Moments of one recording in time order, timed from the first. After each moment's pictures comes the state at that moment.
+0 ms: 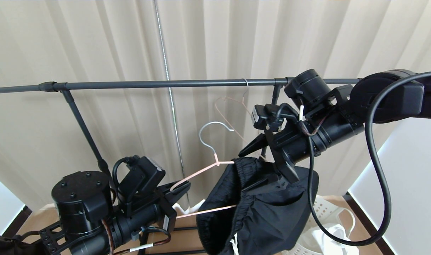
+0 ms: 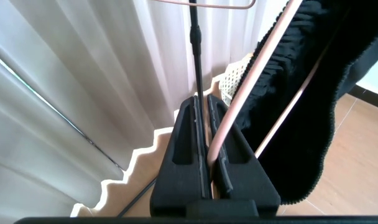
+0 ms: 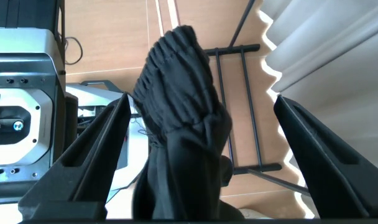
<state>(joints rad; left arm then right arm) -0.61 1.75 -0.28 -1.28 -0.10 0.18 0.53 1.94 -1.65 0.69 0.66 -0.75</state>
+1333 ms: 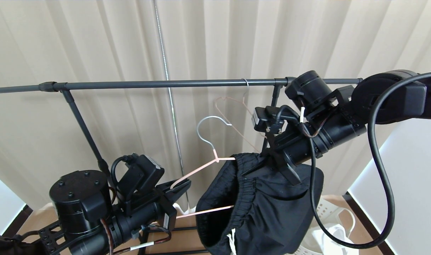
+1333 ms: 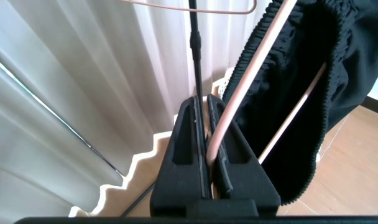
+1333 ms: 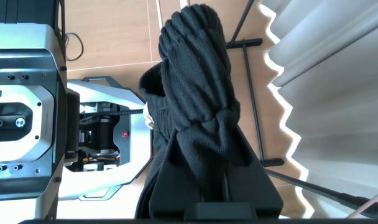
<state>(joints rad) -0.60 1.75 -0.28 -1.29 -0.10 0.17 0.53 1.93 -1.63 0.69 0.64 -0.74</state>
